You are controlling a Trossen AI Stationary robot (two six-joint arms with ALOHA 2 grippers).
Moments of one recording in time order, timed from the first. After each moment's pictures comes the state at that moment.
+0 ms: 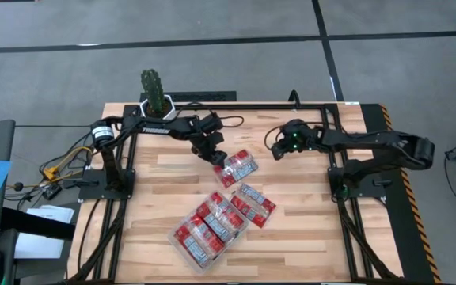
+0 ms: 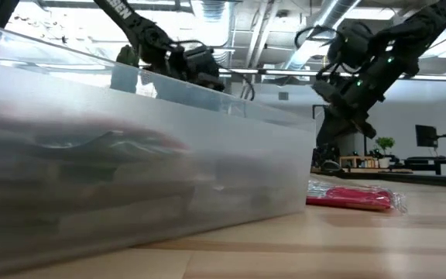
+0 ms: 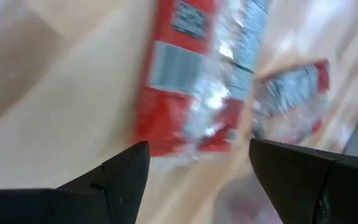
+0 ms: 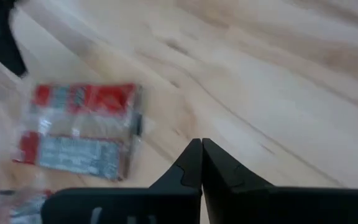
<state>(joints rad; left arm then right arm) 0.39 1.84 1.15 -0.36 0.50 -0.61 -0.45 1.20 0.52 -0.11 0.03 0.53</state>
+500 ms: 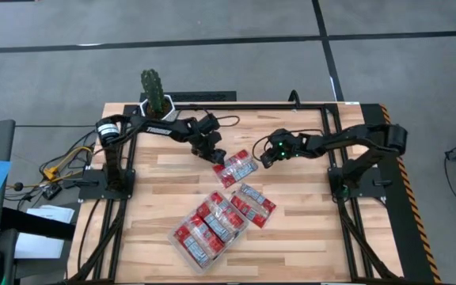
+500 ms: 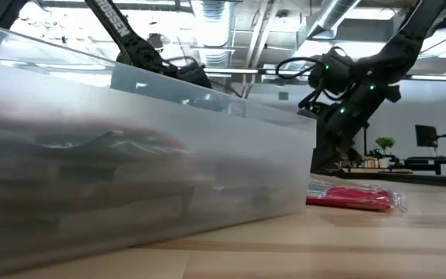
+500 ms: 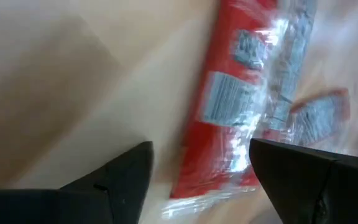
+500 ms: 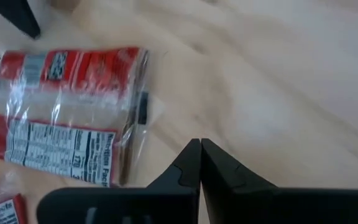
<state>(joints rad) 0.43 1.89 1.04 -0.15 0.50 -0.66 -0.37 1.51 0.52 0.15 0.00 0.58</state>
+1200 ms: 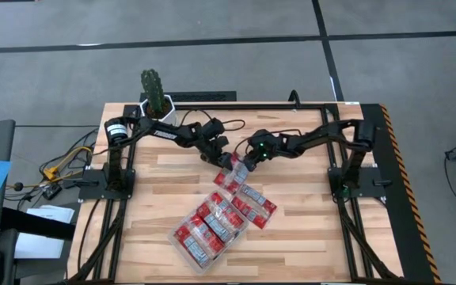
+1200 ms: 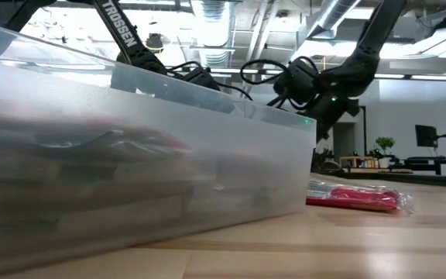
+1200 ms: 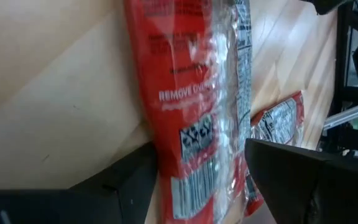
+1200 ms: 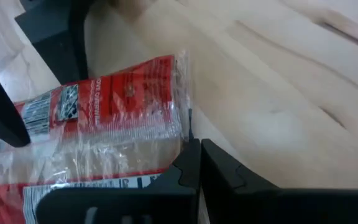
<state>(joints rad) 0.39 1.98 1.05 0.07 0.59 -0.77 -0.31 1.82 0.75 0.28 -0.09 0.49</state>
